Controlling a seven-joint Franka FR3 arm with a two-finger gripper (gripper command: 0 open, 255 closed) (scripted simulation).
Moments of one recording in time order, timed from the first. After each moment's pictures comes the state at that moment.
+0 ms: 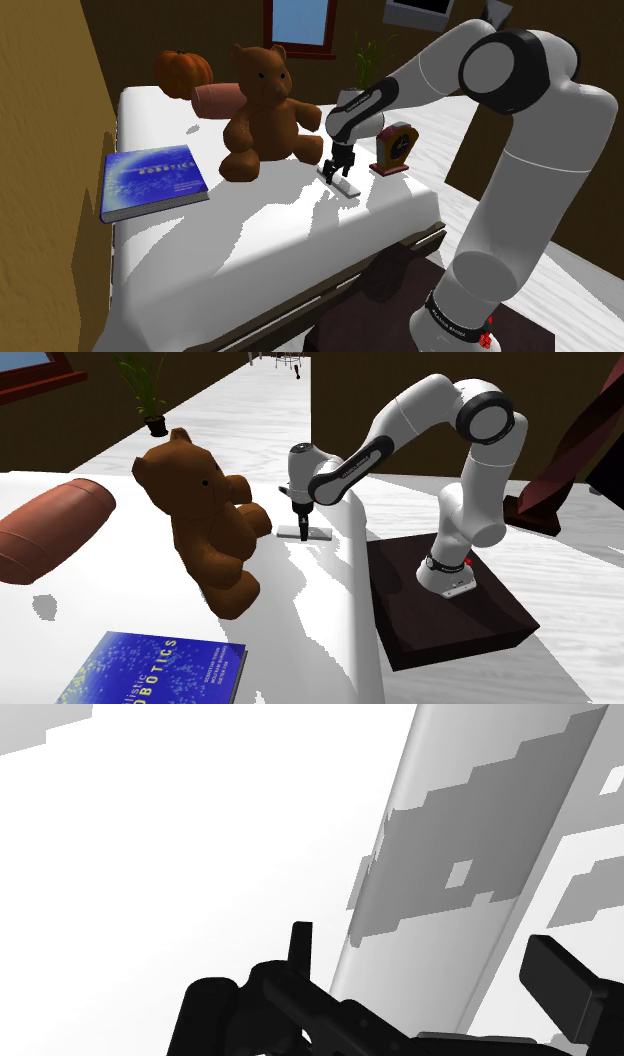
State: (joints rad) arm -0.09 0.08 -0.25 -2.25 0.01 2.34 -0.26
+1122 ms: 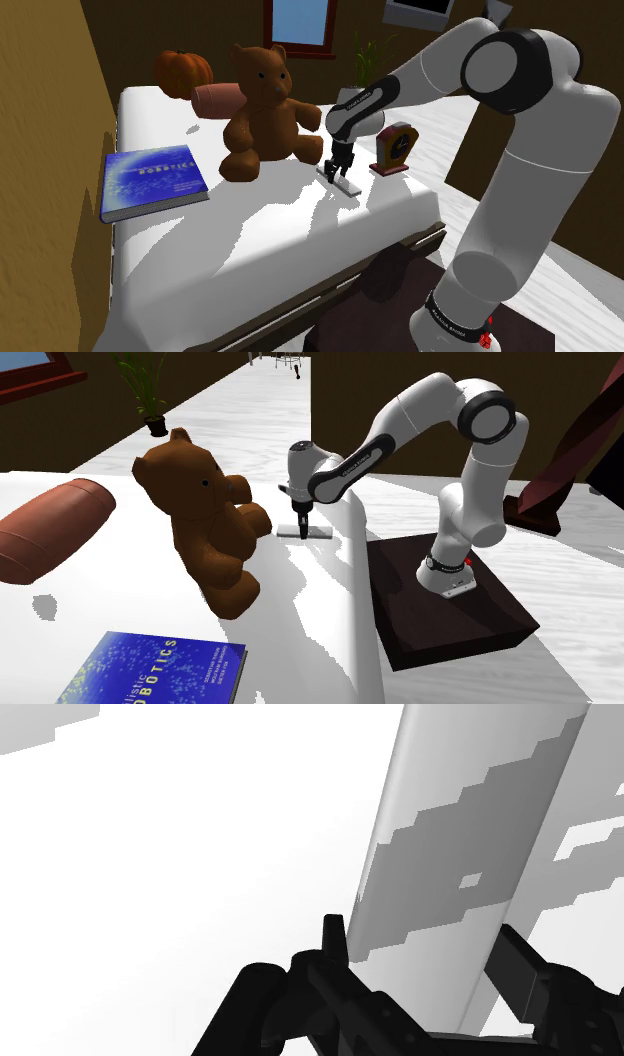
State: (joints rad) arm -0.09 0.07 -0.25 -2.24 0.00 2.33 -0.25
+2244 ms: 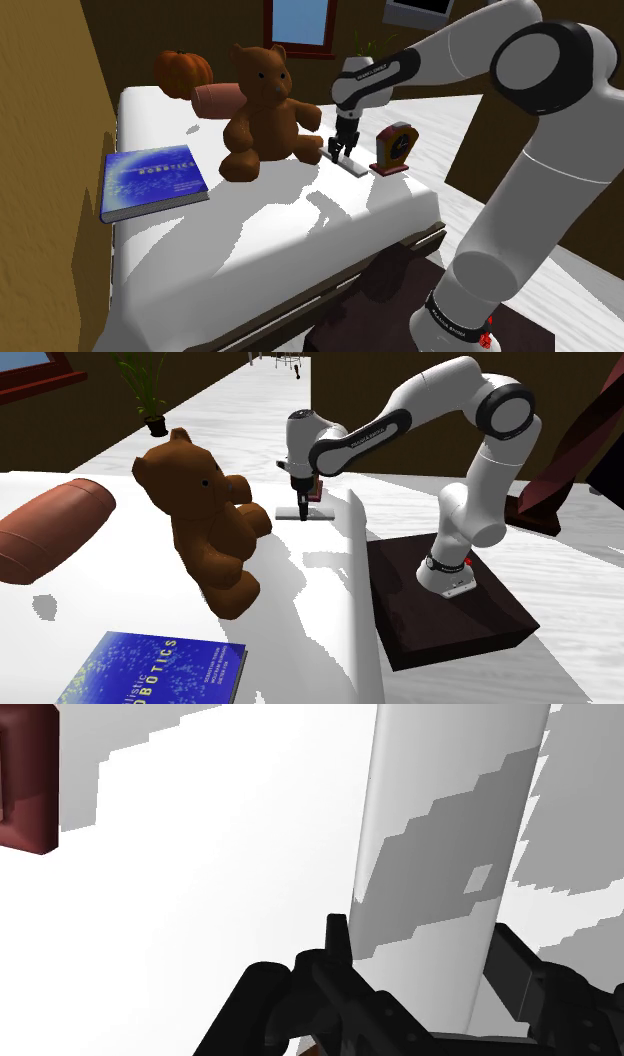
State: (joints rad) arm -0.08 -0.04 -0.25 -2.14 -0.03 2.11 -0.23
